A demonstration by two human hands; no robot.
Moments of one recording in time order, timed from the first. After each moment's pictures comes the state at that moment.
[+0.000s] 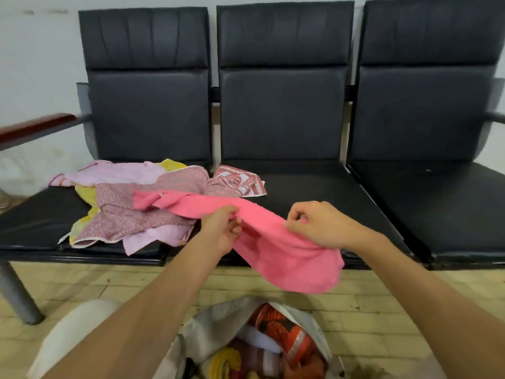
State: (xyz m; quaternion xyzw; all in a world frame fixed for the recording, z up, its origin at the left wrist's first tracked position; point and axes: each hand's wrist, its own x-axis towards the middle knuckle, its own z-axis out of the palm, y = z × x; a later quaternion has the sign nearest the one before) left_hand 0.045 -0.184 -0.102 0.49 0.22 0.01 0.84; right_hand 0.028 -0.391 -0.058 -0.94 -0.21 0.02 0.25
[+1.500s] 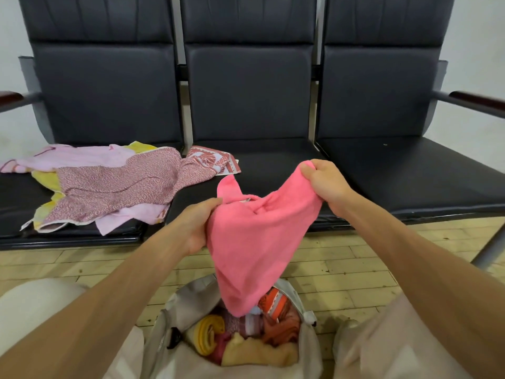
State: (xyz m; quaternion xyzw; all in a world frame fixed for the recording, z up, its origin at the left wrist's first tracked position) left_hand -0.007 -0.181 -0.110 0.63 0.18 -0.16 0.74; right_hand 0.020 -0.425 -0.063 -0.85 0.02 -0.08 0.52
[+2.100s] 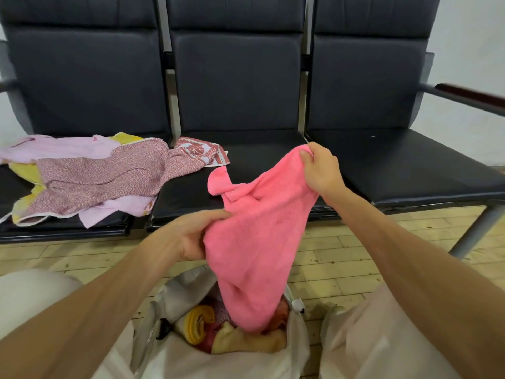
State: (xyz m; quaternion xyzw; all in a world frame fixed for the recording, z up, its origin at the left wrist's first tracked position) left_hand -0.020 -0.194 -0.124 0.63 0.12 -0.34 0.69; right_hand 0.022 -0.439 -0.068 -0.90 -0.01 -0.20 0.39
